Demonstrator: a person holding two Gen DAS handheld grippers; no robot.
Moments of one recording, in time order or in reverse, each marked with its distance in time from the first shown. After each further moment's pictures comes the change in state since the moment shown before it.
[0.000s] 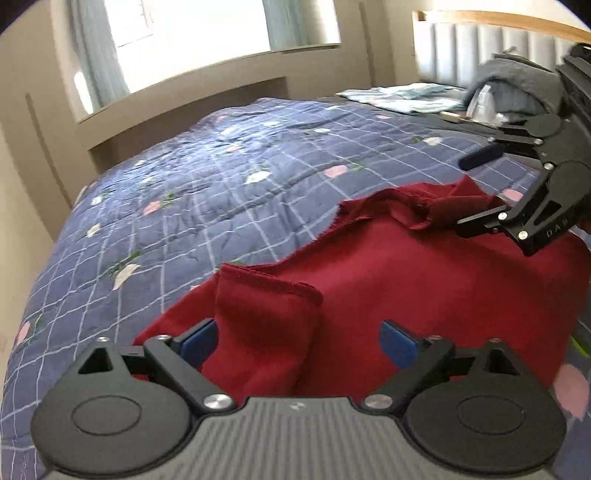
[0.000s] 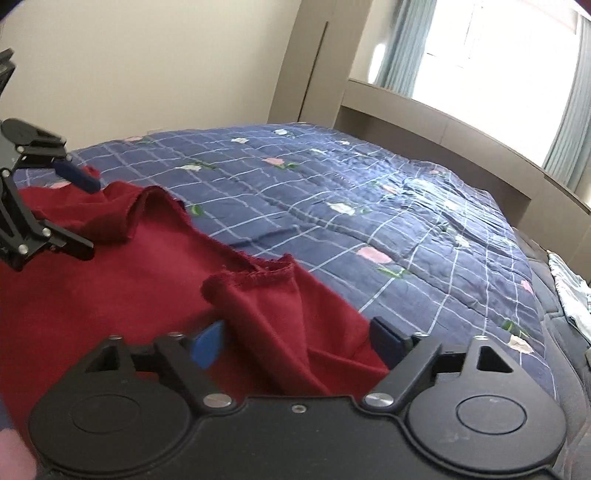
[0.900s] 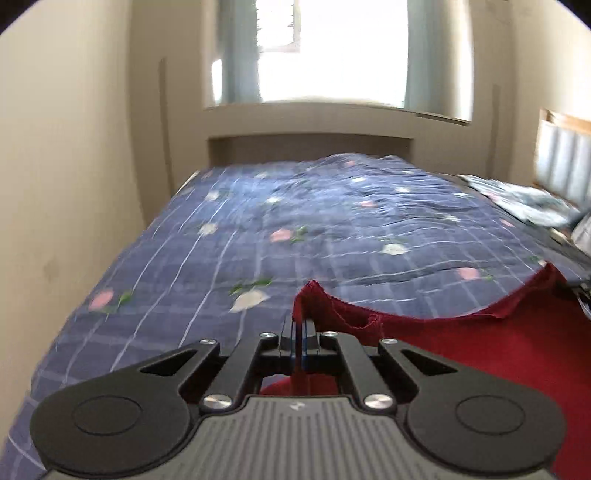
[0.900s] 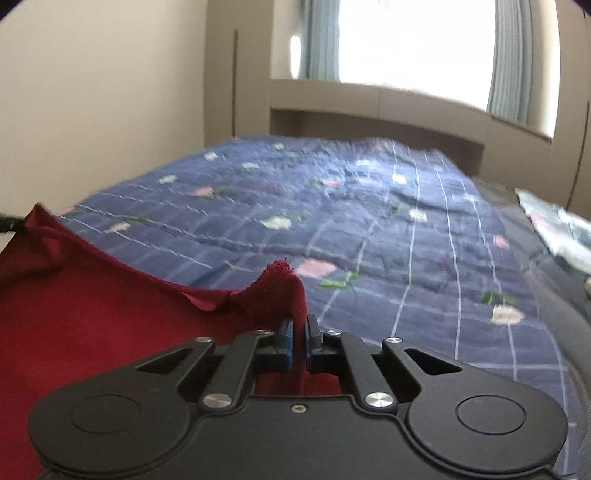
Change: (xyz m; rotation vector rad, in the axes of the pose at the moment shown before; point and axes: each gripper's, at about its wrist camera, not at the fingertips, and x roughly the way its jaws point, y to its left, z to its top) left arm -0.017 0.120 0.014 -0.398 -0.129 0.208; right arm 0.032 -0.065 0.018 0.301 0.007 -0.070
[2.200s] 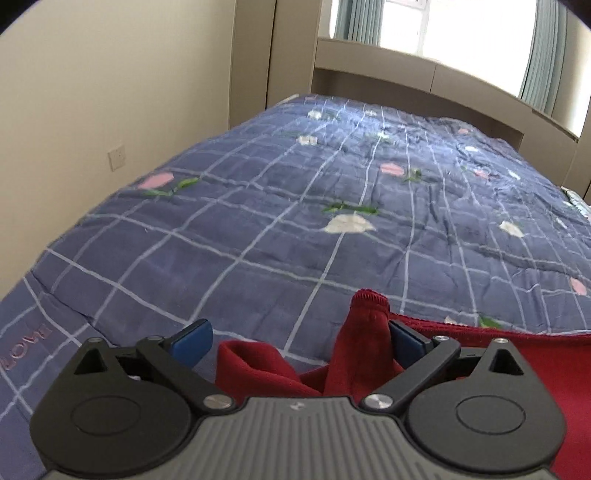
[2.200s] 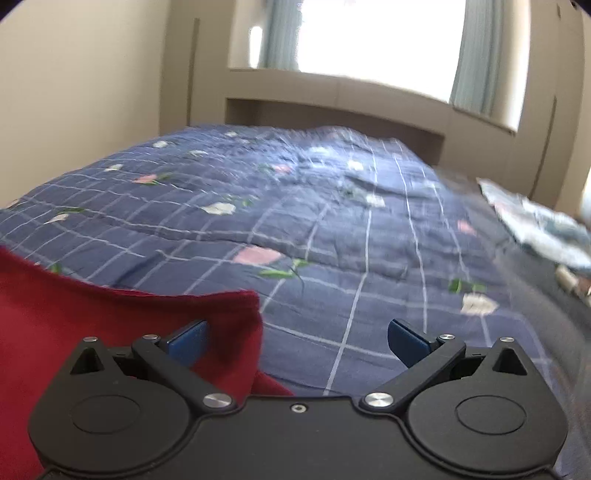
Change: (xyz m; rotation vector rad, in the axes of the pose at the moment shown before) left arm 0.074 0.046 -0.039 -0.271 0.144 0.209; right arm 0.025 -0.009 -0.009 -0.017 -0.014 -0.149
